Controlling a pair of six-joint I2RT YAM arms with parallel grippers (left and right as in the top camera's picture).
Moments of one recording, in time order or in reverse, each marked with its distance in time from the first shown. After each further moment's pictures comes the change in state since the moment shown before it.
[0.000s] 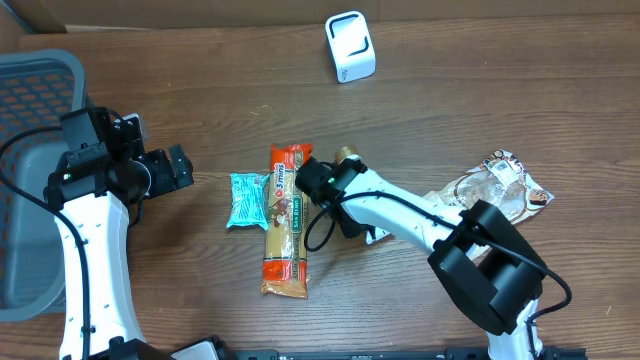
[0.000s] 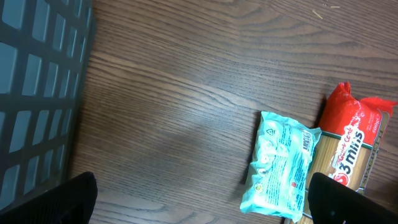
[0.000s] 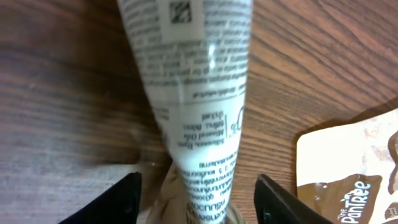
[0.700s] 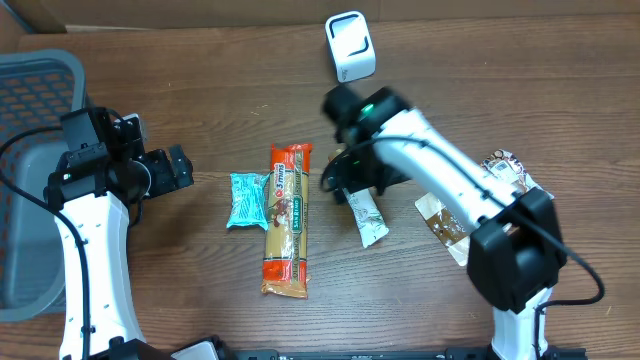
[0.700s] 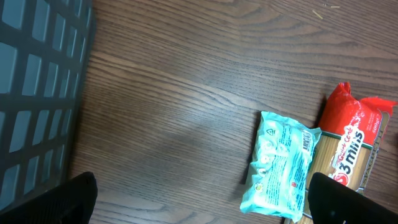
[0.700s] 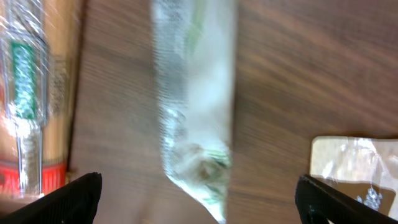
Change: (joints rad) left arm 0.000 0.000 0.000 0.000 0.000 0.000; right arm -0.254 0.010 0.358 -0.275 -0.504 -0.280
